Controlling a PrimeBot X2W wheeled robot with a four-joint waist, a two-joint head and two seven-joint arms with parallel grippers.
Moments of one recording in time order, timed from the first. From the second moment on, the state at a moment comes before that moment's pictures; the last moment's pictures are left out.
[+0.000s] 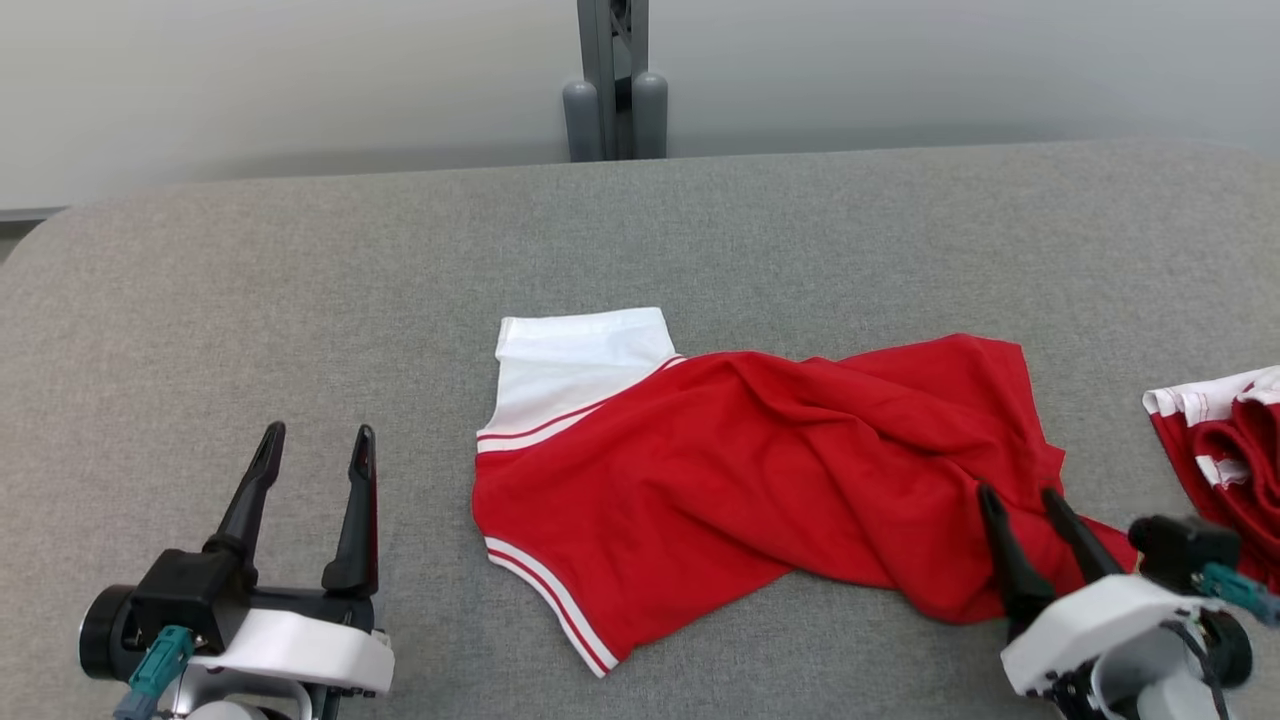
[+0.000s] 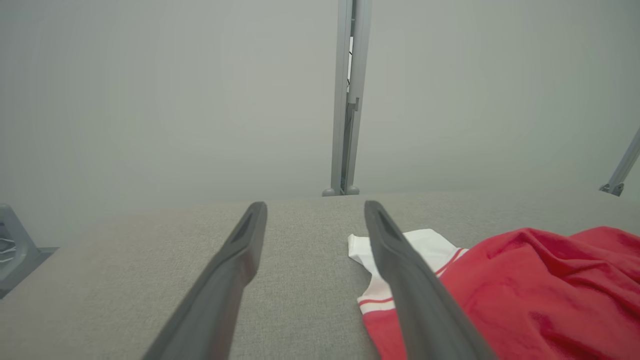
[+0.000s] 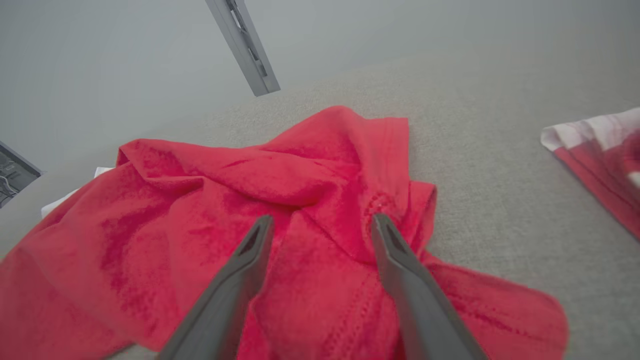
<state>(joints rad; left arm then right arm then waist) -0.05 0.28 -0.24 0.02 -0.38 0.16 -0.23 -0.19 -0.14 0.13 0.46 0.47 0.13 -0.11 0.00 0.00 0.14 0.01</state>
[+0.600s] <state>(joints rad) 0.03 0.31 -0.26 -0.01 -0.37 0.19 -0.18 0.10 -0.05 -0.06 0.01 0.27 0.13 0.04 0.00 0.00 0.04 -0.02</state>
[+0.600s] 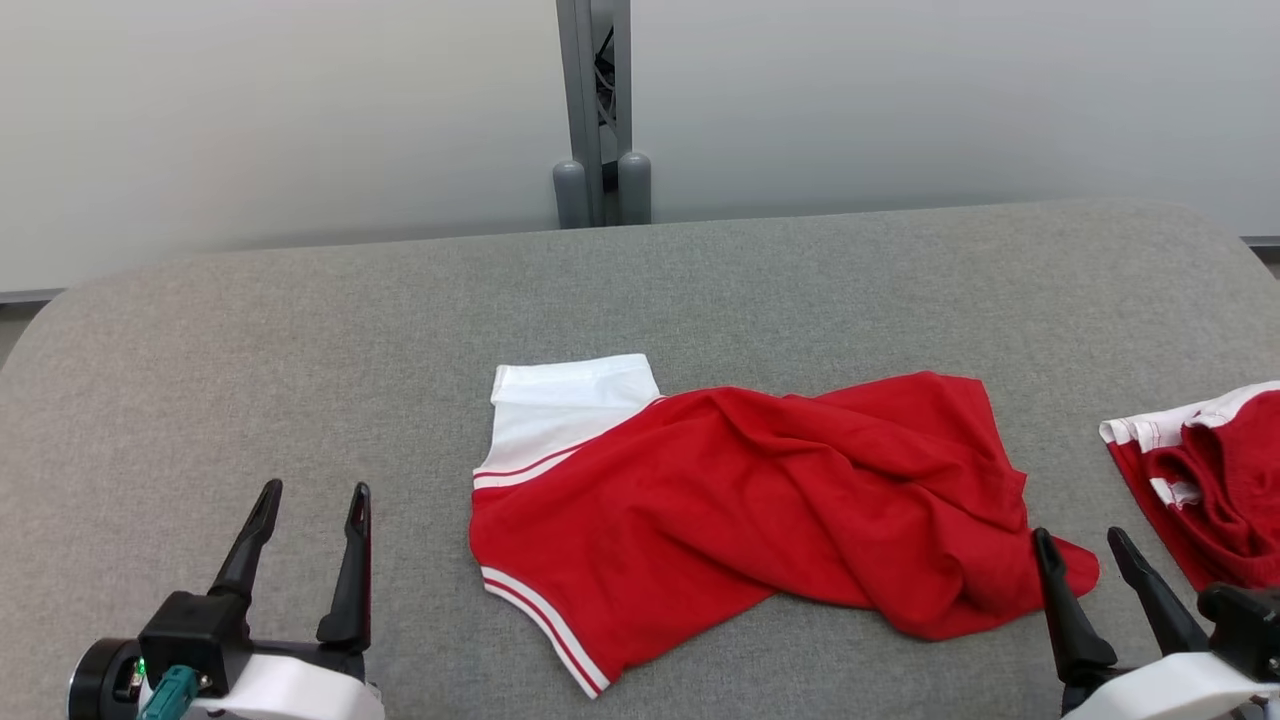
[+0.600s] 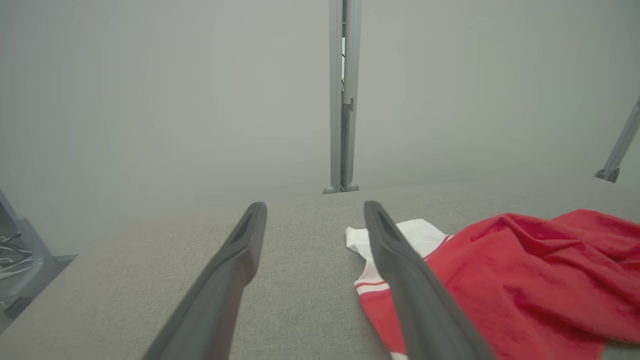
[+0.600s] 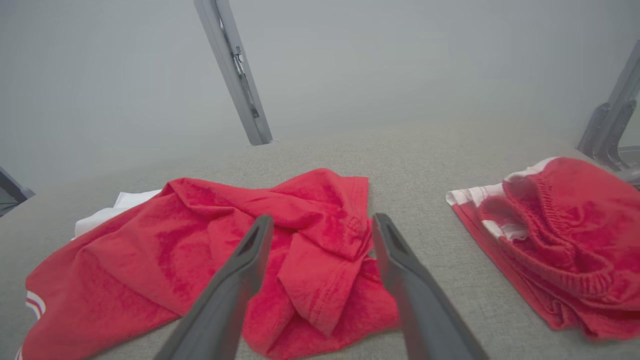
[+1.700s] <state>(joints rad) -0.16 0.25 -0.41 0.06 -0.50 0.06 0.13 0.02 -0.05 -0.11 0.02 0.30 0.13 0.19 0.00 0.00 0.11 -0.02</state>
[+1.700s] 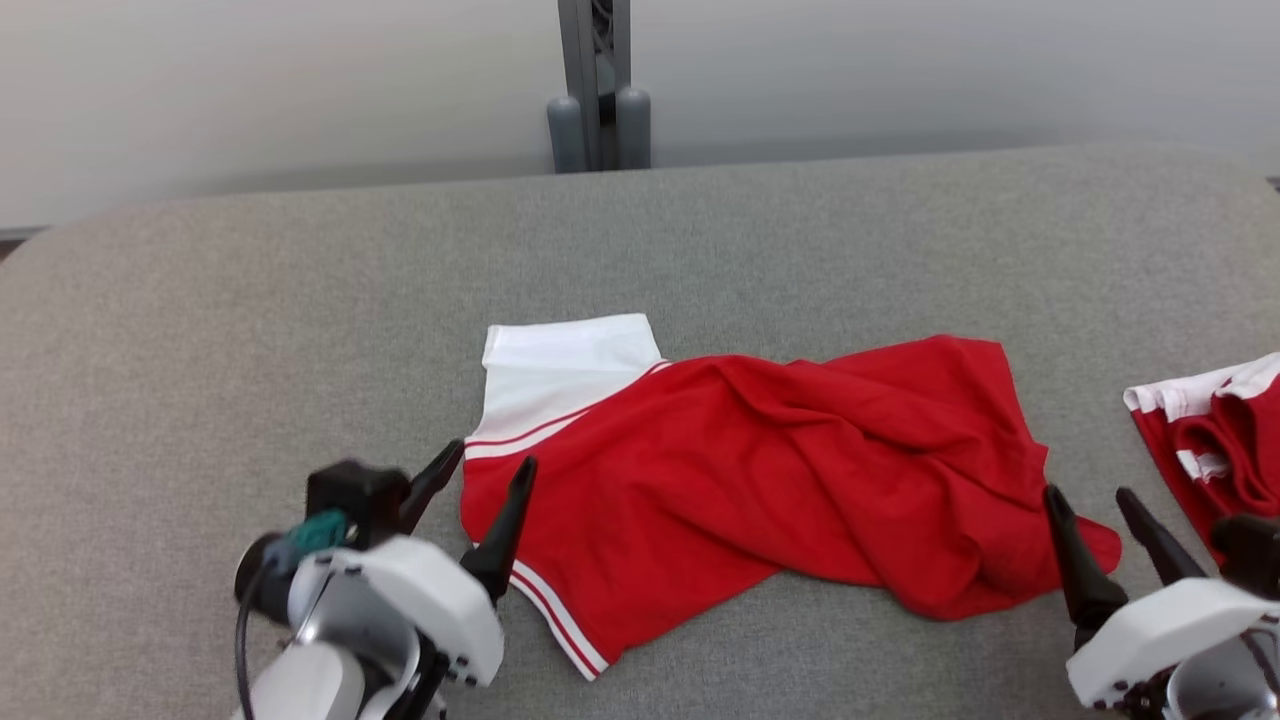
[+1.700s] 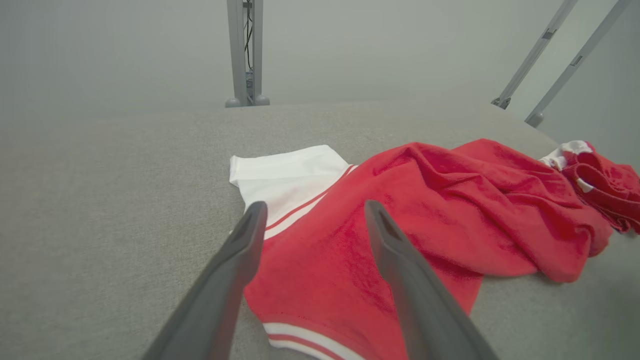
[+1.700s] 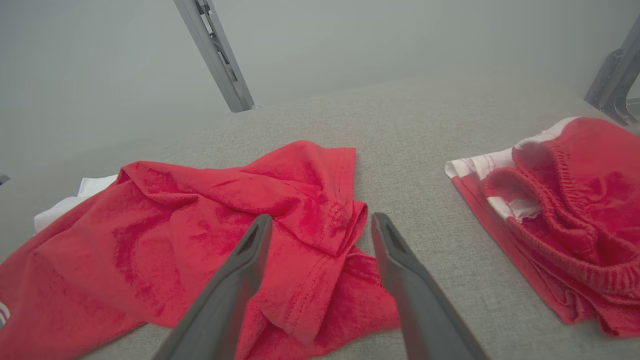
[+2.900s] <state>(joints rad) -0.84 0.17 -0.45 0.77 -0.59 -0.12 0.16 -0.16 -0.06 -0.07 -0.12 0.30 0.13 0.29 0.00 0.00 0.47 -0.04</state>
